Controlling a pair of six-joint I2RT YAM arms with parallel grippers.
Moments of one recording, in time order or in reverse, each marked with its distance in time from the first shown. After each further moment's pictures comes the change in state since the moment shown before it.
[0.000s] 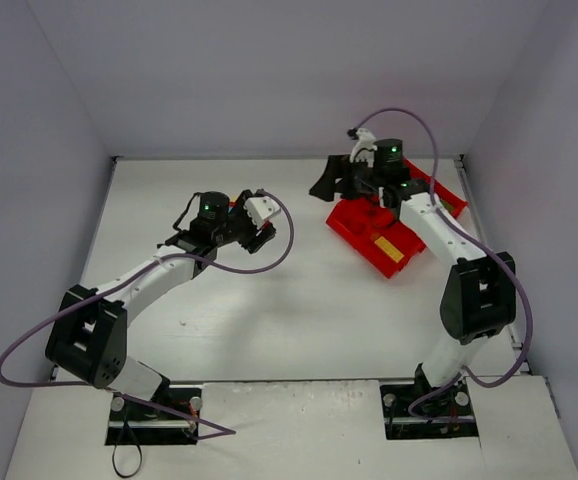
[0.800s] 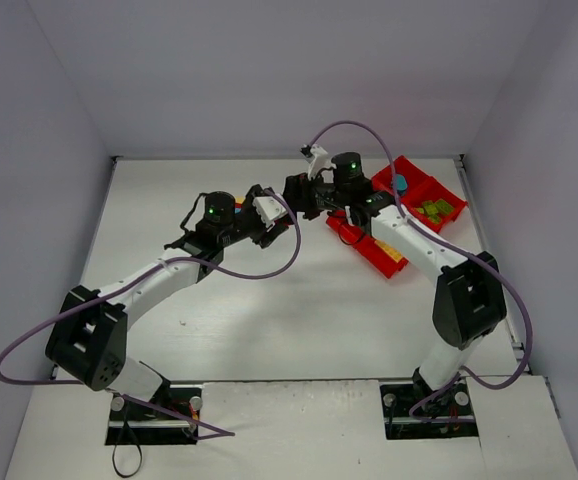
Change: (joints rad) left arm -0.067 -0.001 0.000 0.162 0.015 -0.002; right arm 0.280 0.000 -0.043 0.109 -0.099 0.064
